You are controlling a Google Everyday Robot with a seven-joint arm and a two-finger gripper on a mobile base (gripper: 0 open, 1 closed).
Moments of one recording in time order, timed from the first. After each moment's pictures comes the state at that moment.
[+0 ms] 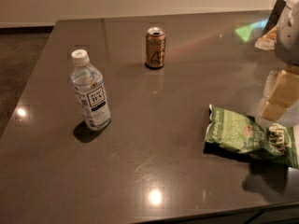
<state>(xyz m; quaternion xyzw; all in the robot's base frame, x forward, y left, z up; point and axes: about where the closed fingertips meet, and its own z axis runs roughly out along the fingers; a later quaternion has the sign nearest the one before) 0.438 -0.216 0.978 -0.60 0.78 -0.04 0.16</state>
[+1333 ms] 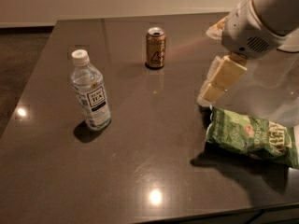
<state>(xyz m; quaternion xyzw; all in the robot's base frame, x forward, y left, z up) 0.489 -0.123 0.977 -0.62 0.74 0.04 0.27</state>
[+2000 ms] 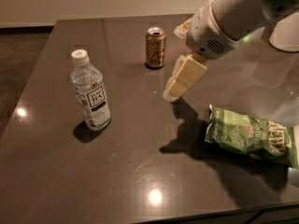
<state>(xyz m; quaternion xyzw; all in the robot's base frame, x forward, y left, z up) 0.517 -0.056 0.966 -0.63 0.70 0.09 0.32</state>
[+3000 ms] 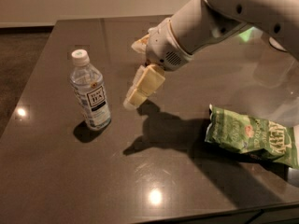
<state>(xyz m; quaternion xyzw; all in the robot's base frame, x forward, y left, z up) 0.511 0.037 0.941 -0.66 0.64 0.22 0.33</state>
